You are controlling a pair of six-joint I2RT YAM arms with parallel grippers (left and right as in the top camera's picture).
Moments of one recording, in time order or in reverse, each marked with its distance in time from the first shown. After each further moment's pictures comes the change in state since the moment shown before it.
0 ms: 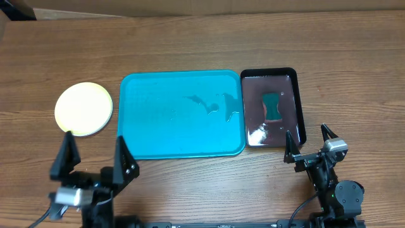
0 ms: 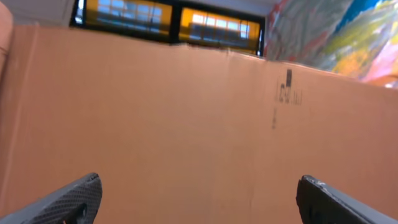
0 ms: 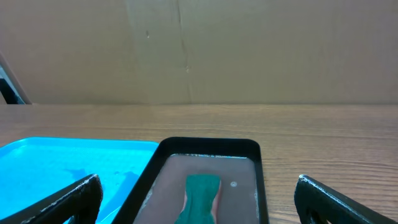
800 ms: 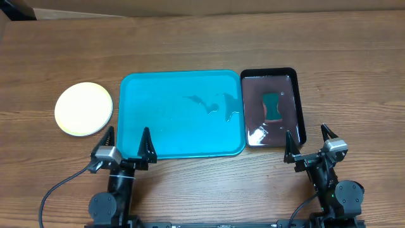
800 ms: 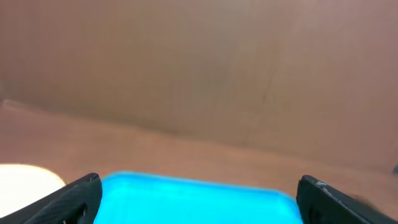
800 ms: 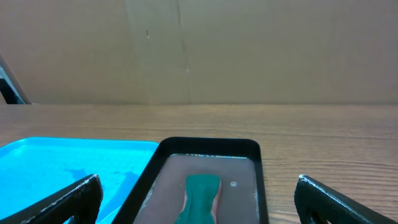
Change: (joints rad) left arm -0.019 -0.001 -0.335 -0.149 0.014 -0.047; right arm 0.000 0.000 0.000 0.000 0.000 0.000
